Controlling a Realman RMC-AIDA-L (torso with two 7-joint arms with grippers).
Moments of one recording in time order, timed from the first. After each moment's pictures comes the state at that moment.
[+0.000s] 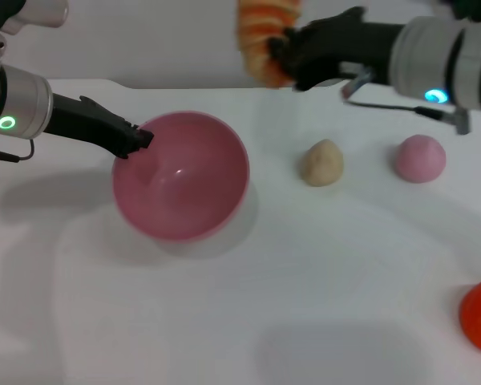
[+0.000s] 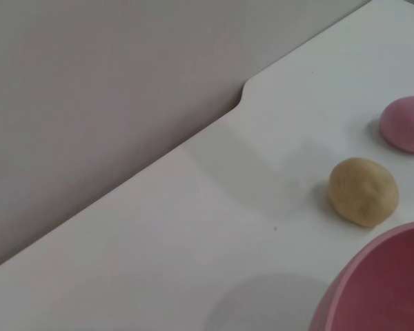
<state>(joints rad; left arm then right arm) -0.64 -2.05 1.05 1.12 2.39 1.34 -2.17 0.37 2.09 -1.68 -1.65 -2.36 -0.79 2.56</state>
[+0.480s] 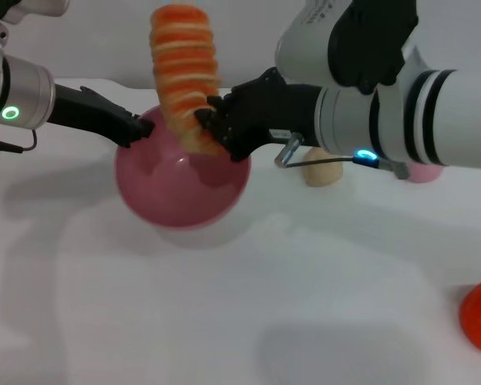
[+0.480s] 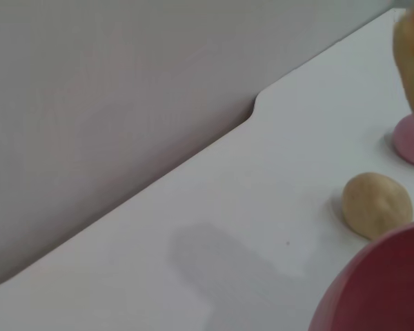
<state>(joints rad) -0.66 -2.04 1.04 1.10 2.39 1.31 -2.18 0.41 2.09 -1.85 -1.63 -2.36 -0.81 2.55</state>
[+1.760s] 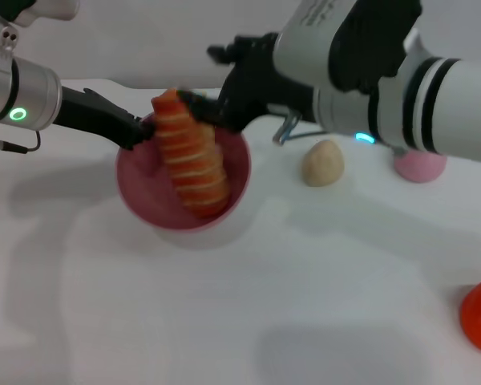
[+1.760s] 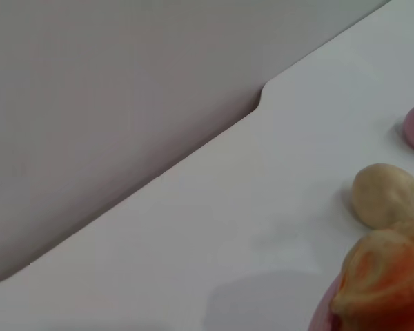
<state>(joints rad) -0.68 -2.05 1.05 1.08 2.43 1.29 -2.18 0.39 2.09 -1.87 -1.63 -2.35 -0.66 2.42</state>
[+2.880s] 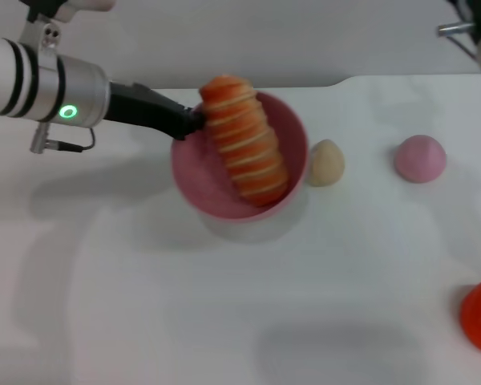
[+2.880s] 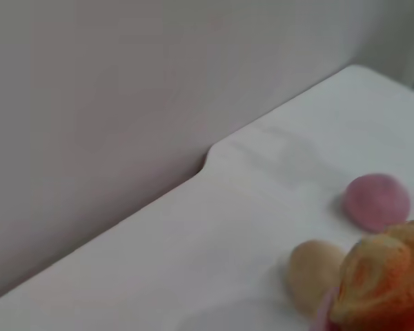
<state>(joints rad) -0.67 -2.06 1.15 1.05 2.26 1.20 -2.24 0.25 2.08 -1.92 -1.26 -2.27 0.47 2.50</state>
